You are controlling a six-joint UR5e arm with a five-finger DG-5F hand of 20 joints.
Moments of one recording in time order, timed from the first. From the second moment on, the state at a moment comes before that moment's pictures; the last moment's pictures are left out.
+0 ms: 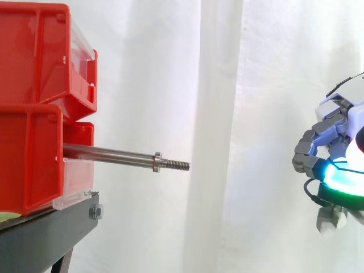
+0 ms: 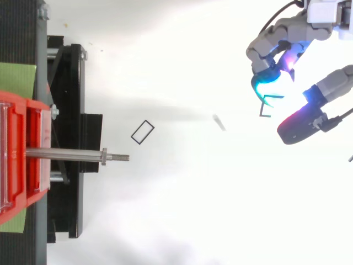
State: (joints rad) arm -0.03 -2.10 -1.17 -3.43 -1.67 -0.78
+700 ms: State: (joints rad) arm -0.02 -2.09 -1.17 -3.41 -1.67 -0.72
